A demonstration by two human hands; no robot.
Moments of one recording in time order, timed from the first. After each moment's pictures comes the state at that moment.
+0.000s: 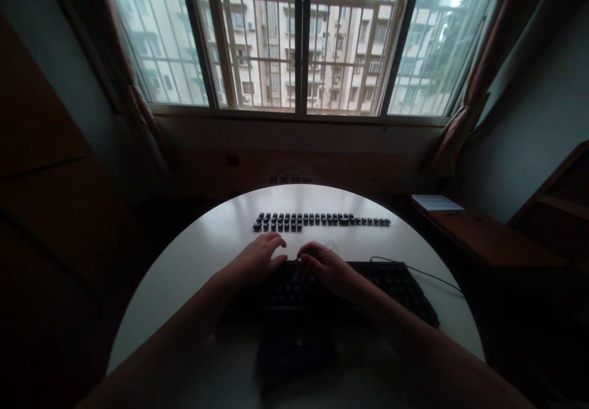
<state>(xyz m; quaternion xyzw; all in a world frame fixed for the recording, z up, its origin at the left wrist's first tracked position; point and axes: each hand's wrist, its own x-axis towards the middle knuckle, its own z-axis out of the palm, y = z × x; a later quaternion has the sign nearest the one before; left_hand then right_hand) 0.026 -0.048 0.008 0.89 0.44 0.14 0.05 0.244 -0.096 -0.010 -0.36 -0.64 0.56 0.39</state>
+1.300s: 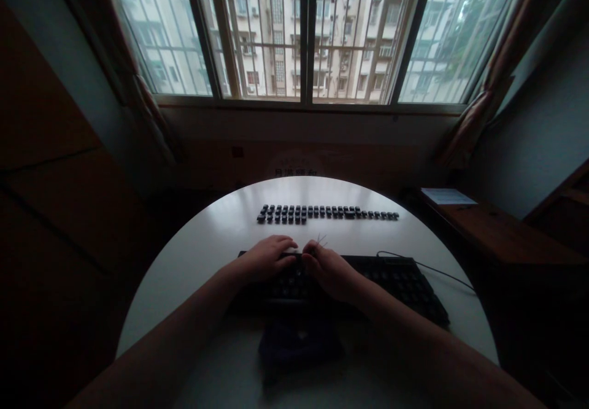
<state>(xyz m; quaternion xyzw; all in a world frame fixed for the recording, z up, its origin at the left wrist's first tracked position) 0.031 -0.046 -0.006 0.91 0.39 0.09 0.11 0.245 -0.101 -0.020 -0.42 -0.77 0.36 0.32</state>
